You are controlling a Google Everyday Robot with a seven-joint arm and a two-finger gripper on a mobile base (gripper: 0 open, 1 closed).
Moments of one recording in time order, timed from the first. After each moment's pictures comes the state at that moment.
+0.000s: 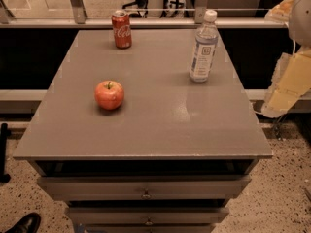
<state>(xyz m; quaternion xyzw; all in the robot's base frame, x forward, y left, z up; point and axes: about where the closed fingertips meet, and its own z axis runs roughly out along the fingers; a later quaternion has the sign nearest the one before) 0.430 -0.200 1.026 -0.60 0.76 -0.08 0.22</state>
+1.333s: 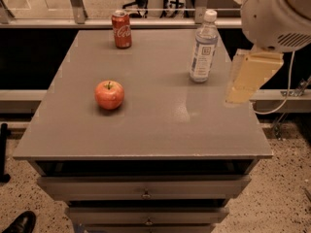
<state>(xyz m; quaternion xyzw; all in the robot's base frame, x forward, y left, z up) 0.440 -0.130 1.052 -0.65 0.67 -0.18 0.30</state>
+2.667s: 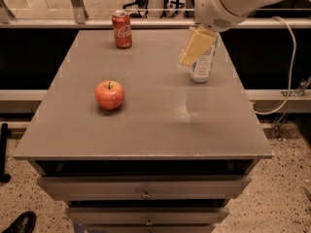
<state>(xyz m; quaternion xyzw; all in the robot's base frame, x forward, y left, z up) 0.588 -0.084 1.025 -0.64 0.64 -0.11 0.41</state>
